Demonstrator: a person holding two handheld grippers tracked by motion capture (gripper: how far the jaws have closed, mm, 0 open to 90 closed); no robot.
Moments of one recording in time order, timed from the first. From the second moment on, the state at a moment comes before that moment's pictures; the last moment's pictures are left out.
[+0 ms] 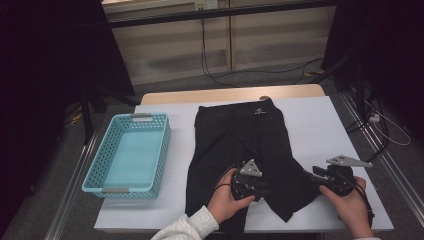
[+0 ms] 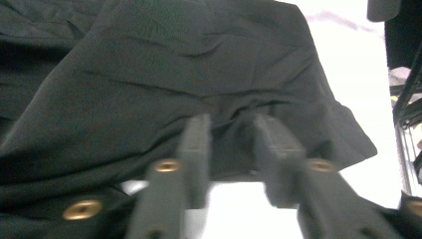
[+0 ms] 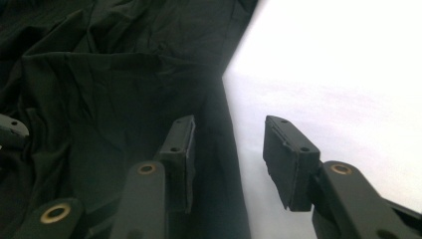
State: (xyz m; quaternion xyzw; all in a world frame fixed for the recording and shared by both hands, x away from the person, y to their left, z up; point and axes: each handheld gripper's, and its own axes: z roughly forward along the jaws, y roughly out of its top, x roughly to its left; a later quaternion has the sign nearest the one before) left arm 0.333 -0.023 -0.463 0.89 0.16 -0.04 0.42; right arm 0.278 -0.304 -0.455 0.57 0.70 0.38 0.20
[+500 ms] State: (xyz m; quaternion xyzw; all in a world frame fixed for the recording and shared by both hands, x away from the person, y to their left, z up) left arm 0.337 0.004 -0.449 0.89 0.19 -0.09 0.40; right arm 0.268 -0.307 -0.457 0.57 0.70 0.38 0.18
